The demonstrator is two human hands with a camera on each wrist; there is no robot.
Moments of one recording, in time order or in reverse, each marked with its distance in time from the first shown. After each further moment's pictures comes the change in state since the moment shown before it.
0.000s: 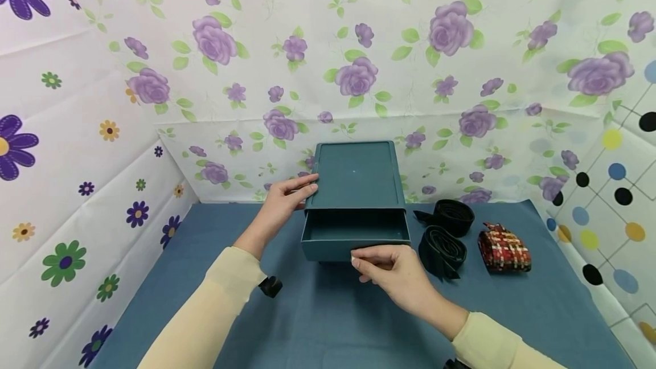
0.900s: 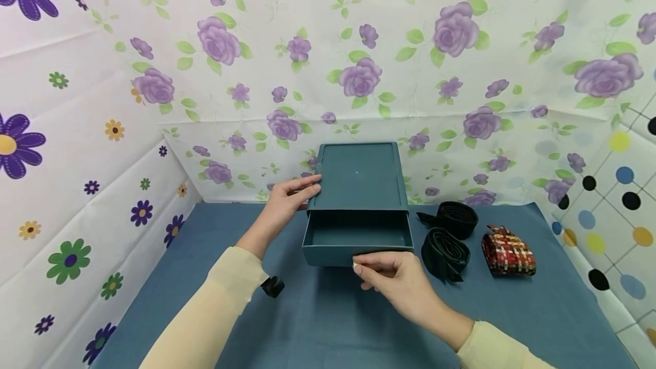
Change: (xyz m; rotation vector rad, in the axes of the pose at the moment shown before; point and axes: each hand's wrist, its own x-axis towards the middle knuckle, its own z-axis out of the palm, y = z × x) left_hand -0.001 0.001 0.000 -0.009 0.003 0.004; right_hand -0.007 -0.001 0.003 0.028 -0.011 0.029
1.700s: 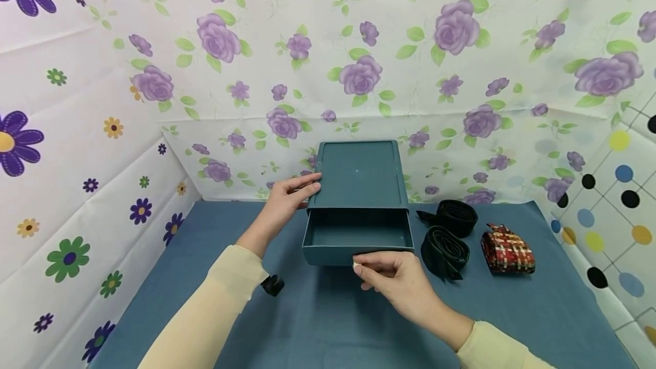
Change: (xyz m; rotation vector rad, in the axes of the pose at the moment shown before) left_hand 0.000 -0.001 0.000 0.031 0.011 0.003; right_hand -0.010 -0.028 0.005 0.000 0.006 0.020
